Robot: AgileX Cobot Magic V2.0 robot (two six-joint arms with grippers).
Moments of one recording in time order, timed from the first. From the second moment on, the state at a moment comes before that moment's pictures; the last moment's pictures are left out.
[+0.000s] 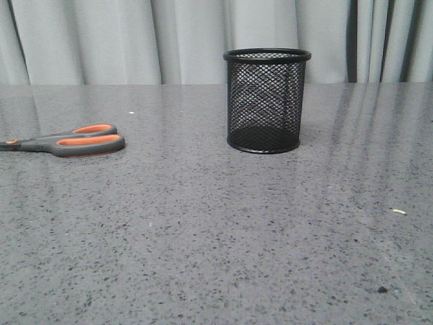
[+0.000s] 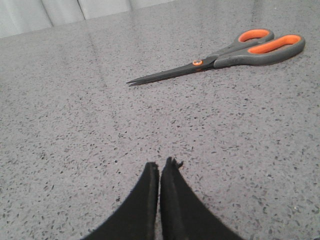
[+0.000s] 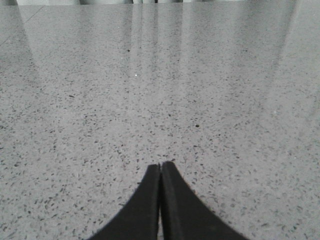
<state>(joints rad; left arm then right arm) -0.07 0.00 0.00 -0.13 0.35 0.31 -0.16 -0.01 0.01 0.04 0.32 -0.07</state>
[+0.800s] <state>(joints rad) -0.07 0.00 0.00 -0.40 0.14 0.31 -0.16 -0.01 0.01 0.27 0.06 -0.07</state>
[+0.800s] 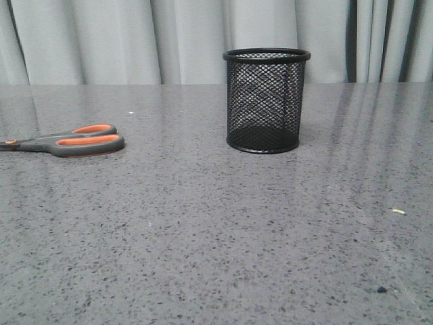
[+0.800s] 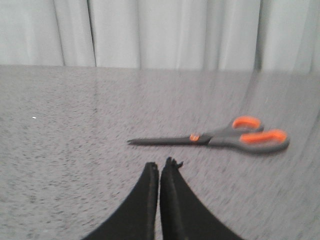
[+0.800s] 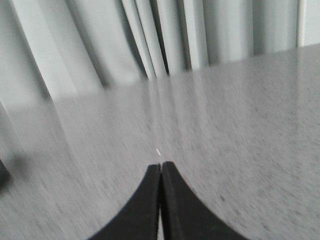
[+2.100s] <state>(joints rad) -0.26 0.95 -0.93 -0.45 0.86 0.54 0.00 0.71 -0.72 0.43 0.88 -0.26</state>
